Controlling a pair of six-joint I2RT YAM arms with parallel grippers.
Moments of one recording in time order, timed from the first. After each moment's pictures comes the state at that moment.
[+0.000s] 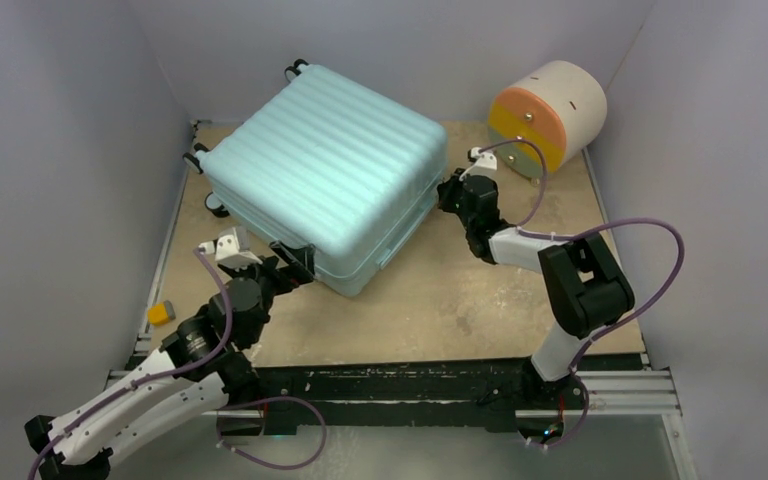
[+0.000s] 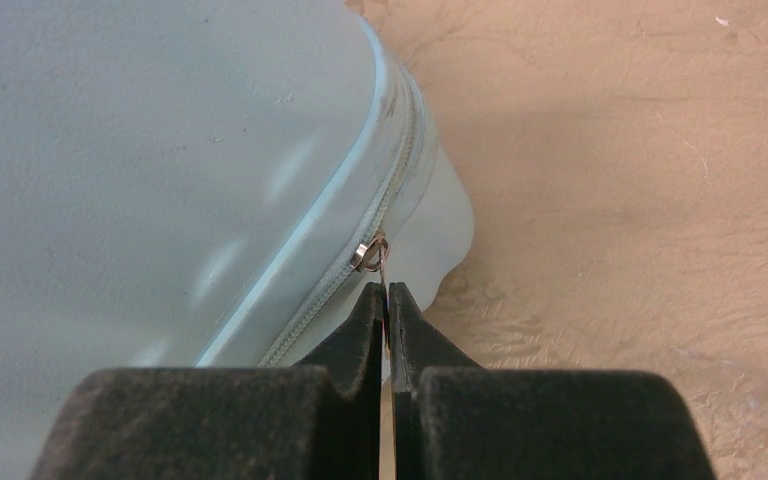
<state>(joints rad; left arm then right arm) -0.90 0.46 0.52 -0.30 -0.76 -0.72 0.40 1.71 0.84 0.57 0.18 0.46</state>
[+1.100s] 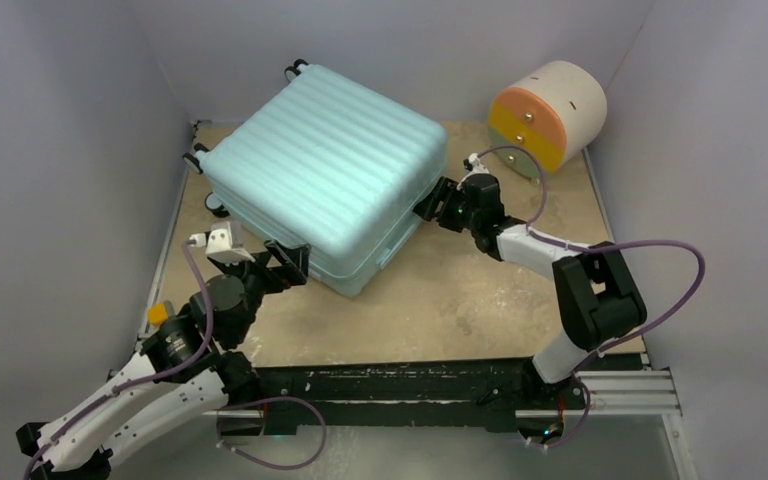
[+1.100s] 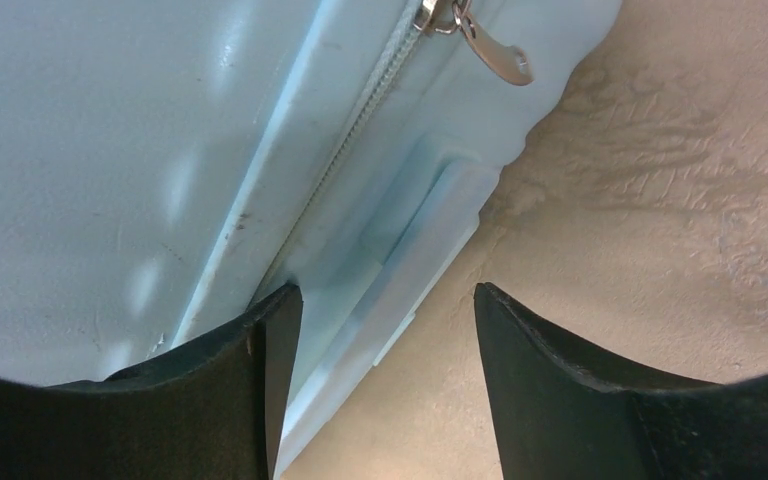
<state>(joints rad) -0.90 0.44 0.65 -0.42 -0.70 -0.62 0.39 1.62 0.87 0.23 -0.17 0.70</state>
